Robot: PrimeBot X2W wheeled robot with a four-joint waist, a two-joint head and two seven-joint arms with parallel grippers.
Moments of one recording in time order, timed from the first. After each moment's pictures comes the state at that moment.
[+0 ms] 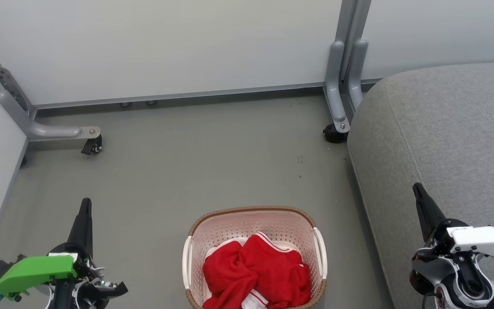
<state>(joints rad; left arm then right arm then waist) -0.10 0.05 0.11 0.25 -1.61 -0.13 0.11 -0.10 -0.05 -0.11 0.25 1.61 0.13 0.11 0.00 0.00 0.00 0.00</state>
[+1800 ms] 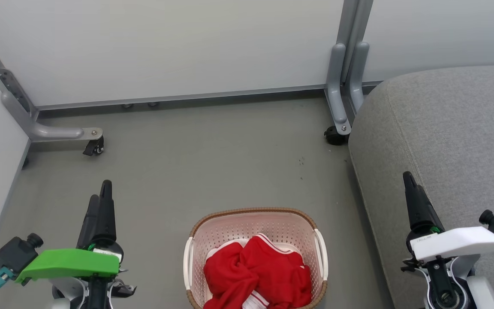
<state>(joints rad) -0.07 0.06 -0.01 0.14 -1.08 -0.13 -0.04 -0.05 -0.05 -0.03 0.11 0.99 0.13 -0.04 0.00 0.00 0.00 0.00</state>
